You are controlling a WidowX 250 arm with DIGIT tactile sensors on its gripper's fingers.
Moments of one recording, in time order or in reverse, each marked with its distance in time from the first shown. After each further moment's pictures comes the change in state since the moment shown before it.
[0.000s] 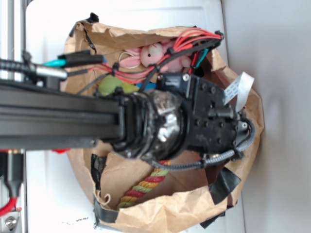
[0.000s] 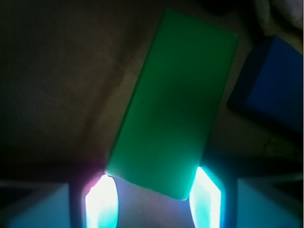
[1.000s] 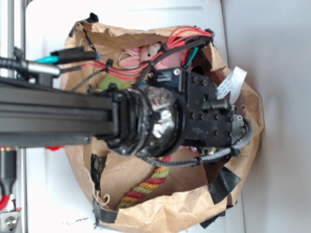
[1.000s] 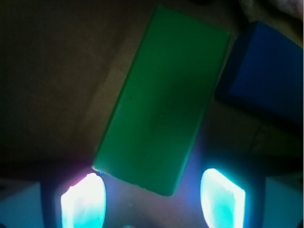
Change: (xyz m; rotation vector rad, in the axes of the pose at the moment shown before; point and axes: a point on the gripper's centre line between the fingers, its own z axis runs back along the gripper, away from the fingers) arm -0.009 -0.004 0.005 -0.047 0.072 0.055
